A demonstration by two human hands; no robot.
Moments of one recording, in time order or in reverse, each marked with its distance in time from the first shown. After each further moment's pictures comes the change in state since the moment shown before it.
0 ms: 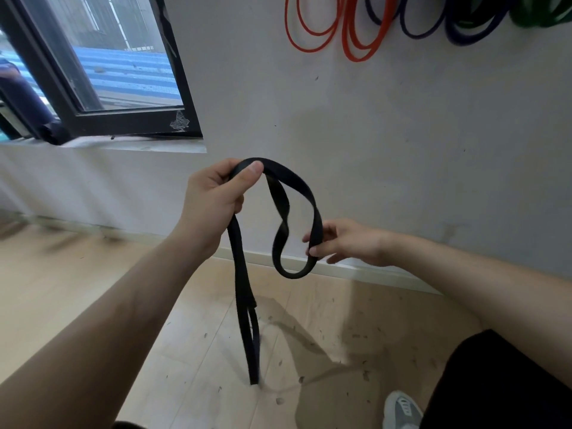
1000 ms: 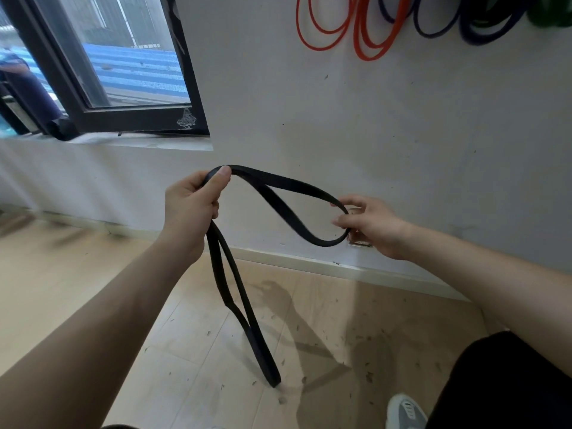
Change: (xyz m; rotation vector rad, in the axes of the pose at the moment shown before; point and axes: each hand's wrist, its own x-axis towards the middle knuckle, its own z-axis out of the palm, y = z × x) left_hand 0.006 -0.027 -0.035 0.002 0.248 -0.126; right_hand 0.005 0.003 -0.022 0.276 0.351 -0.009
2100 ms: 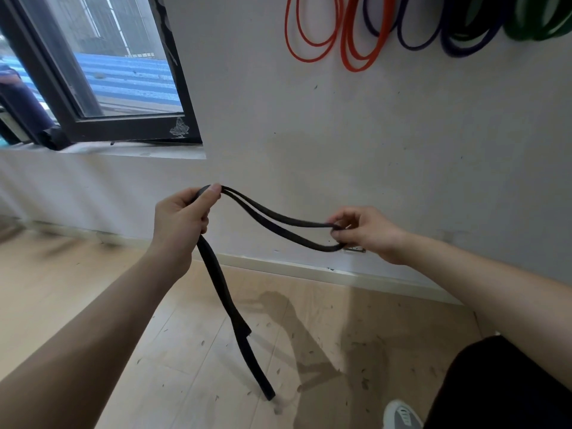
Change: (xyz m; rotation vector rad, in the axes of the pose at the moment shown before) left_hand -0.006 -0.002 -0.005 0.053 -0.016 -0.030; right_hand -0.003 0.005 -0.010 -0.122 -0.020 -0.086
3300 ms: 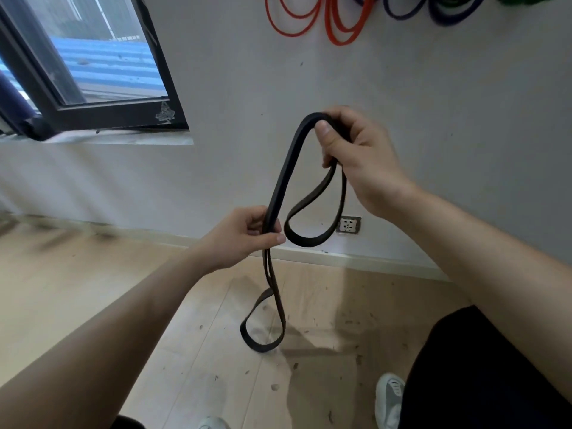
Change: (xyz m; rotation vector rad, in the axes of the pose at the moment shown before) left_hand -0.022 -0.030 0.050 0.404 -0.733 0.092; right_hand -0.041 -0.098 0.010 0.163 0.237 -0.627
